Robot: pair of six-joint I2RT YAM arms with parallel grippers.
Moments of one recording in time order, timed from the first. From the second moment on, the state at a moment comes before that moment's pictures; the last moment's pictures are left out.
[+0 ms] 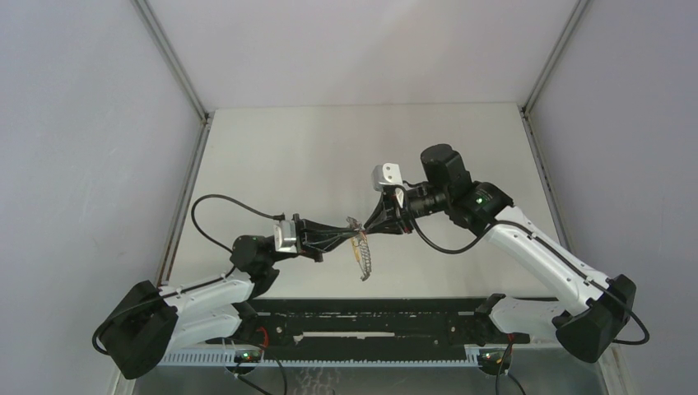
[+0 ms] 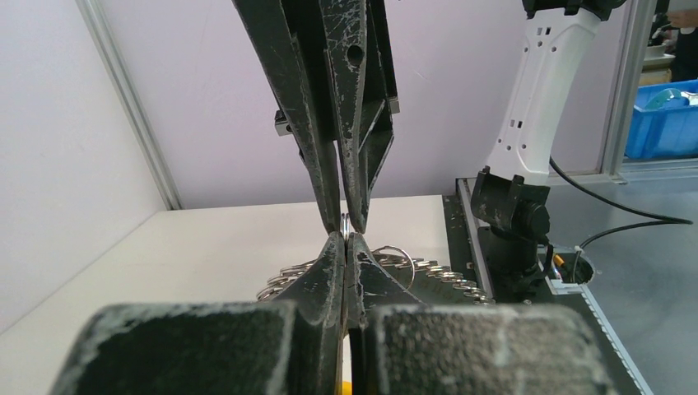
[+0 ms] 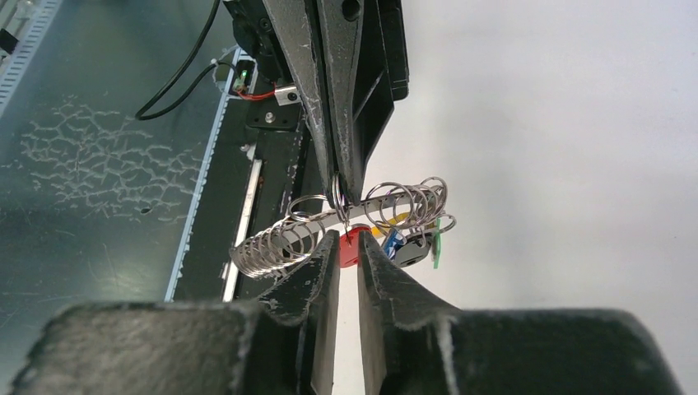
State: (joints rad) left arm -0.73 1.03 0.25 1.32 0.67 -0.21; right arm 0.69 1.17 1.16 -0.55 -0.94 -0.39
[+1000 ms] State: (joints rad) left arm -0.73 1.01 0.25 1.32 0.69 -0.21; right arm 0.69 1.24 1.16 -0.56 -0.97 -0.40
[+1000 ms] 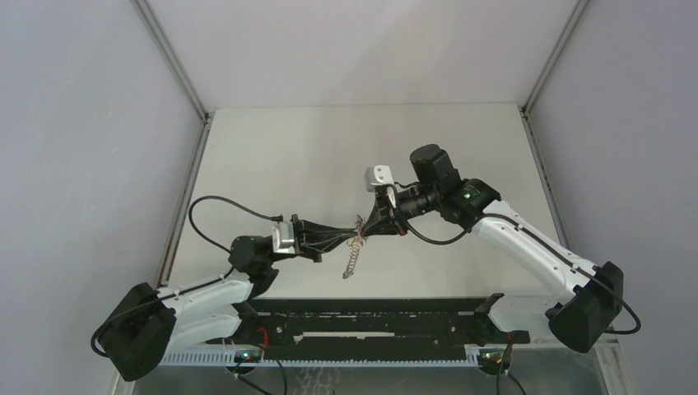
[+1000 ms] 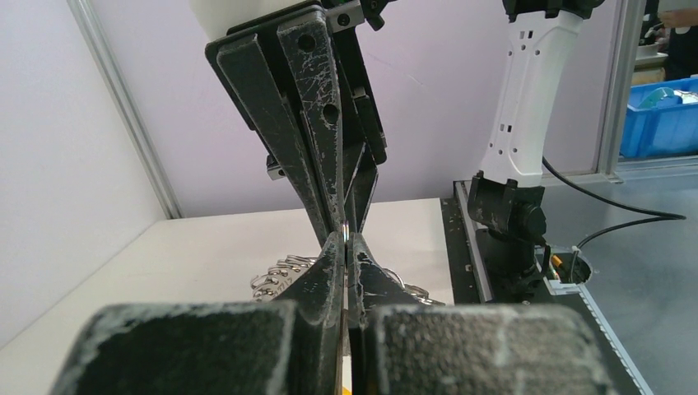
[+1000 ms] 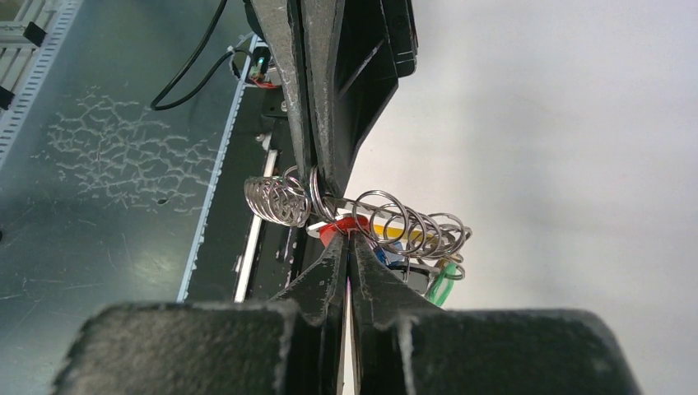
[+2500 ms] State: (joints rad) left arm -0.72 1.03 0.19 1.12 0.39 -0.20; right arm 0.72 0.97 0.93 -0.49 -0.32 -0.16
